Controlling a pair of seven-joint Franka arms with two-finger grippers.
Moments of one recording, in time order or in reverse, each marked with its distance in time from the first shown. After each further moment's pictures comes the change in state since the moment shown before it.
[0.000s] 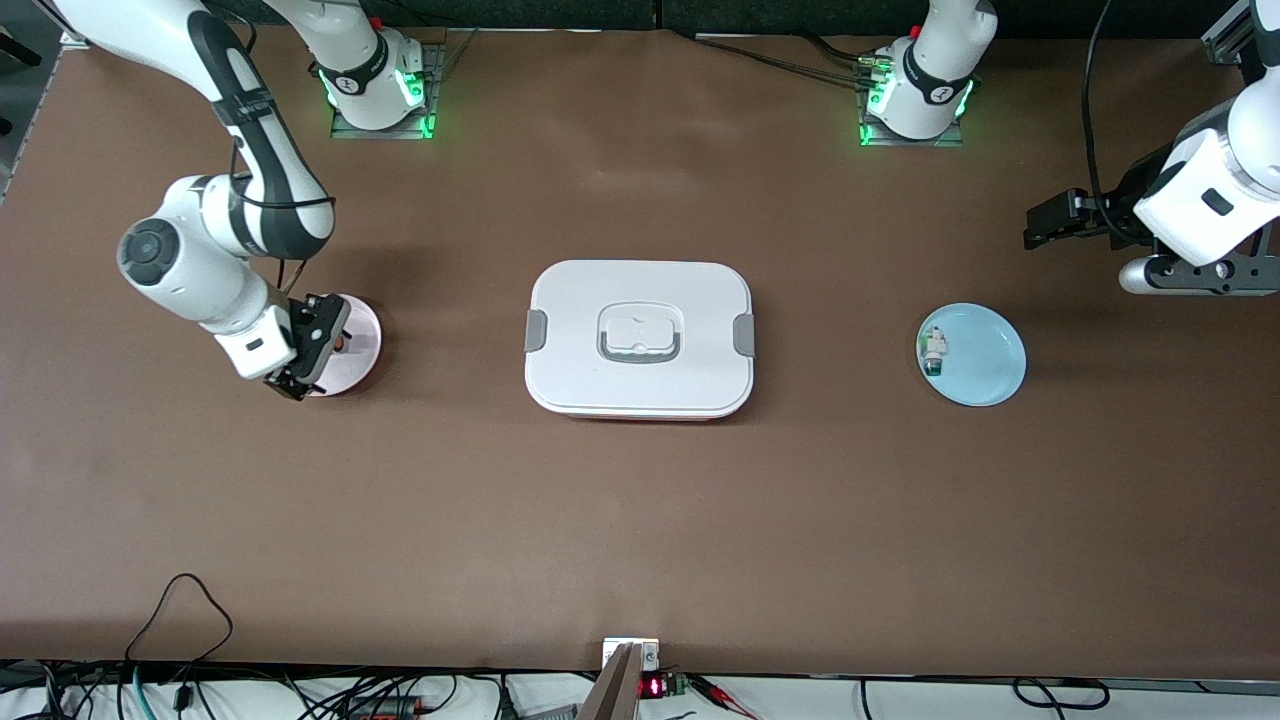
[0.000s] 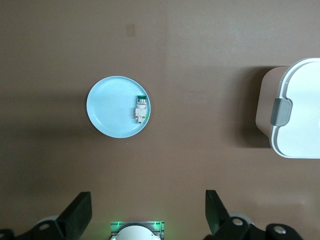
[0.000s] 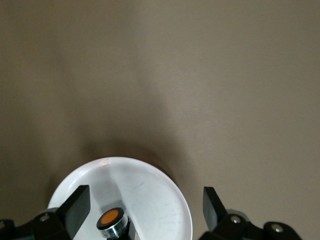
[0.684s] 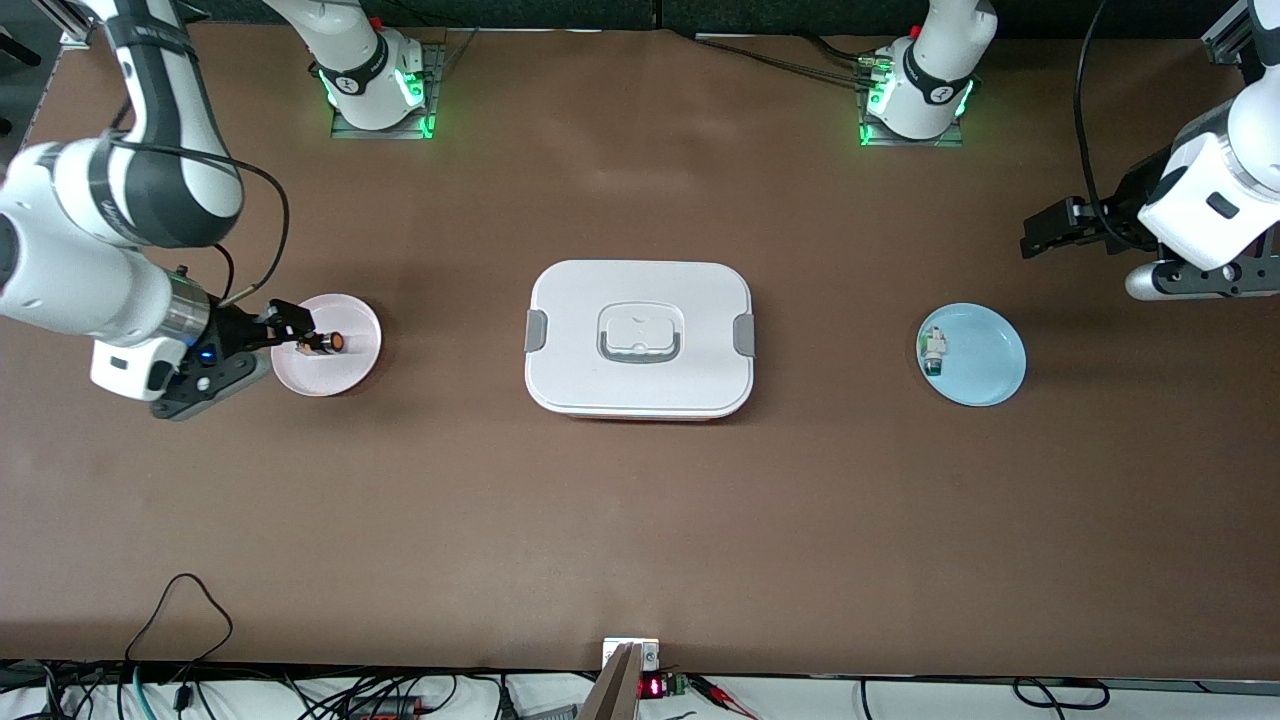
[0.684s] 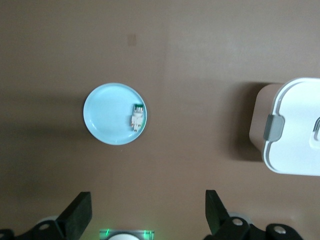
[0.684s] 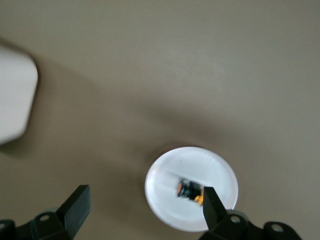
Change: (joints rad) left arm 0.003 0.000 -0.006 -0.003 -0.011 0.056 -0.062; right arm -0.002 -0.022 -0.001 0.402 0.018 -0.530 0.908
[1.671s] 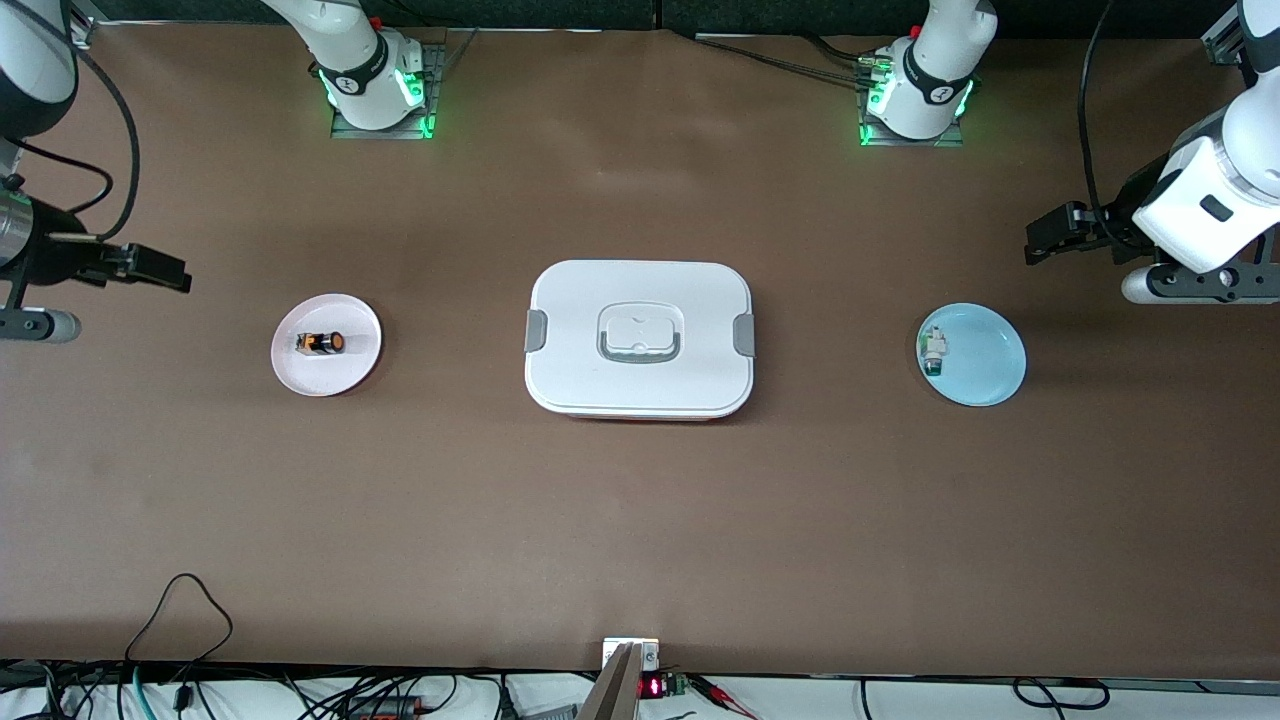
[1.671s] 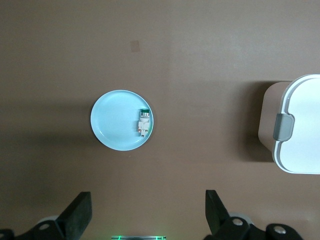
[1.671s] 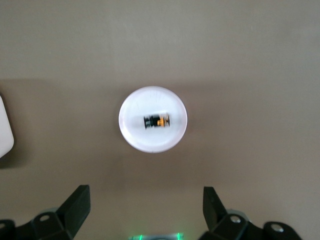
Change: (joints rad) left arm 0.003 0.000 -0.007 -0.009 0.035 0.007 0.051; right arm 0.042 -0.075 -0.115 0.259 -0.142 -0.442 0.361
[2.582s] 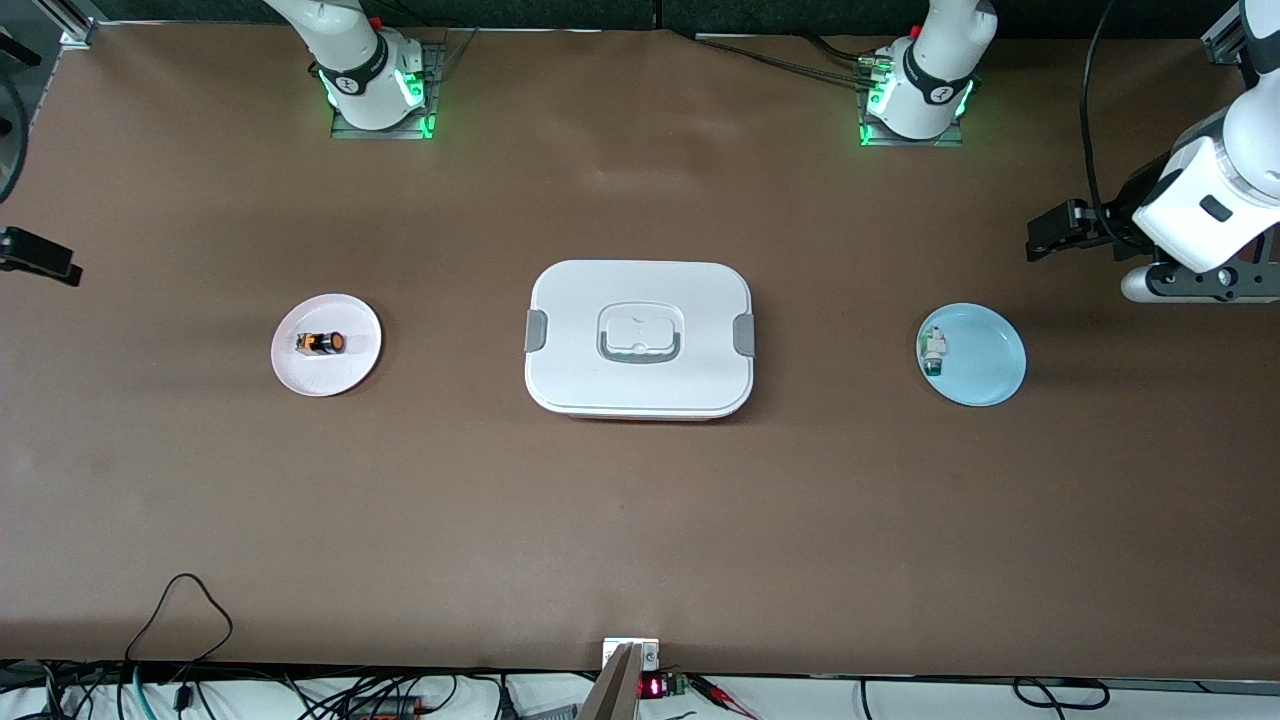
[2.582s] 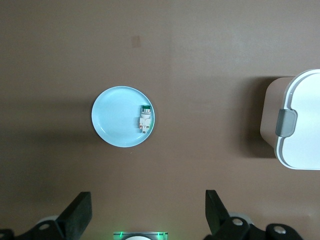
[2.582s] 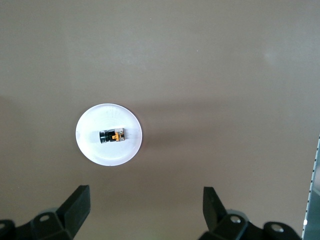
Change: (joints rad) left arm 0.004 0.000 0.001 0.000 0.001 -0.016 0.011; right arm -0.084 -0.017 -0.067 0.015 -0.060 0.077 -0.159
